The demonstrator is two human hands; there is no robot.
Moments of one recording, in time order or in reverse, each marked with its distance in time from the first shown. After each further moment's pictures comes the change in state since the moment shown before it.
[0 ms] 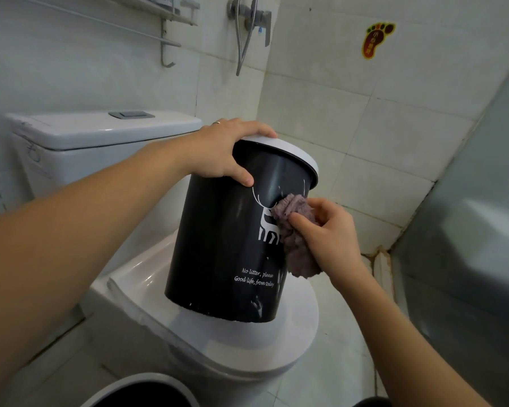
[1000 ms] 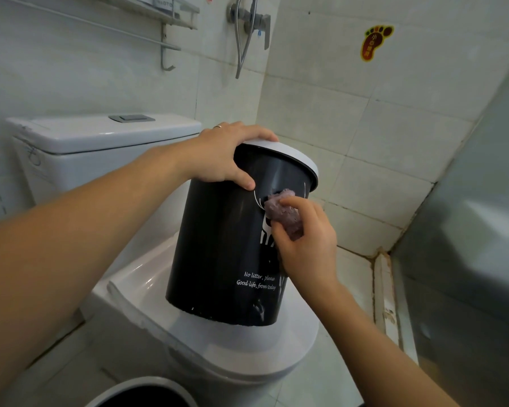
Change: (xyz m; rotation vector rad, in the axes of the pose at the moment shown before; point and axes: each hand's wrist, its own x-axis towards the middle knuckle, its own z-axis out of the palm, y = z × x) left_hand -0.003 0.004 0.000 0.007 0.006 0.005; right_hand -0.016 0.008 0.031 -0.267 0.173 -0.502
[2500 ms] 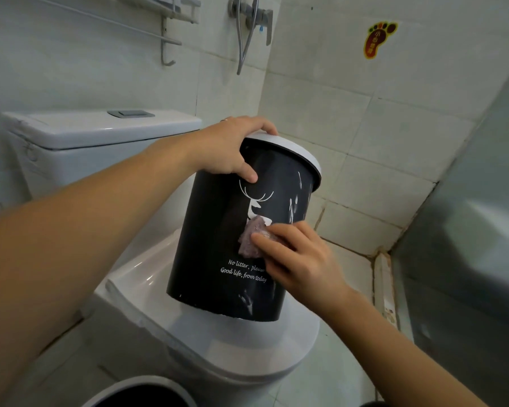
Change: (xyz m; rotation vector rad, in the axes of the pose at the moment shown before) left_hand 0.022 -0.009 0.006 -0.090 -0.006 -0.036; right_hand -0.009 0.023 -0.014 -0.261 -0.206 -0.702
